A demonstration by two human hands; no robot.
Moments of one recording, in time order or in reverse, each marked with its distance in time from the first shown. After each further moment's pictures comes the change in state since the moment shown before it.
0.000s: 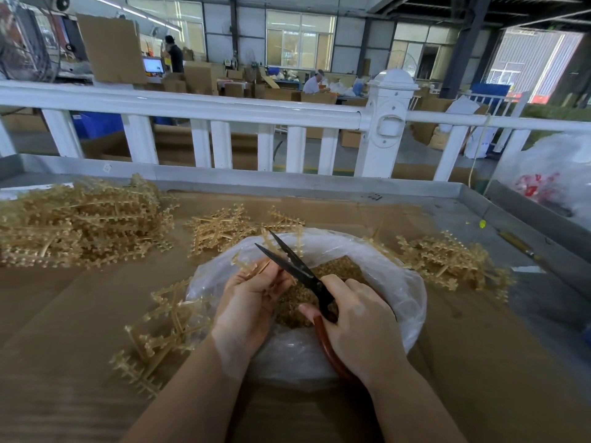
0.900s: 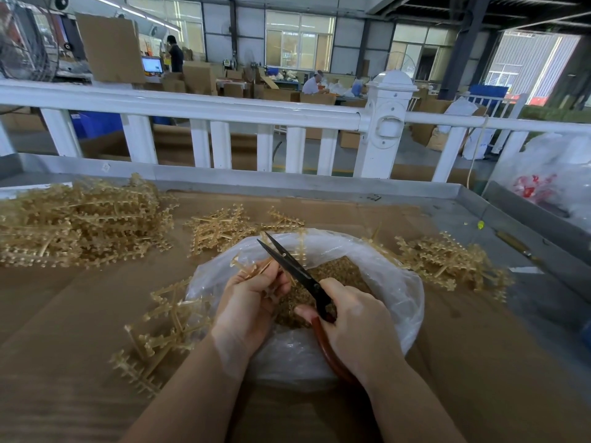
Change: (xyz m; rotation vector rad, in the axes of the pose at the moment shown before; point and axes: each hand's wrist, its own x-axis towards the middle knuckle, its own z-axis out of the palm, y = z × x) left_hand 0.001 0.001 -0.001 -0.014 0.001 -0.025; right_hand 0.000 -0.001 0.000 0.062 -0.056 -0.004
